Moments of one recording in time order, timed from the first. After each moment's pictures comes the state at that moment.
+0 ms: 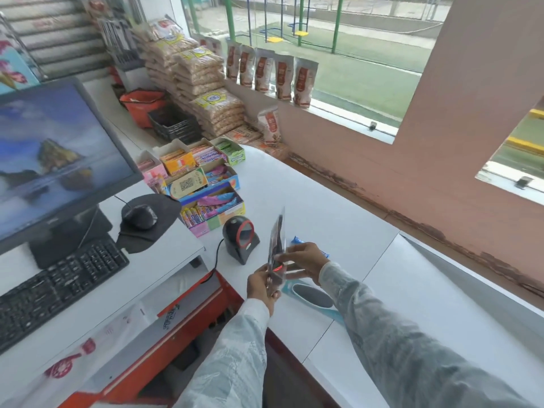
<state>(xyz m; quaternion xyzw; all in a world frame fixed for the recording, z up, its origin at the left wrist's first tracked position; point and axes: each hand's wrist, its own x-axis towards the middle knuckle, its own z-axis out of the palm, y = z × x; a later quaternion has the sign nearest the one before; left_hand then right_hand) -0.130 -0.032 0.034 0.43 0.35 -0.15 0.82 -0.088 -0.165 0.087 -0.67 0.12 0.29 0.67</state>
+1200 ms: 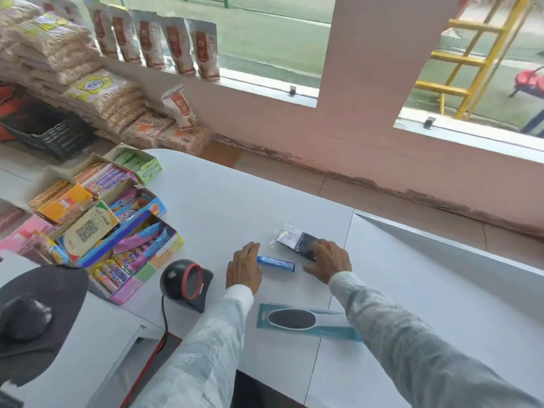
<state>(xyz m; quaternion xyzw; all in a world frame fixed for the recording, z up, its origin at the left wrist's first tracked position) 0.026 -0.067 -0.012 0.96 -0.17 -0.13 0.20 -0.041 -0.278 0.019 -0.98 0.13 0.07 0.09</state>
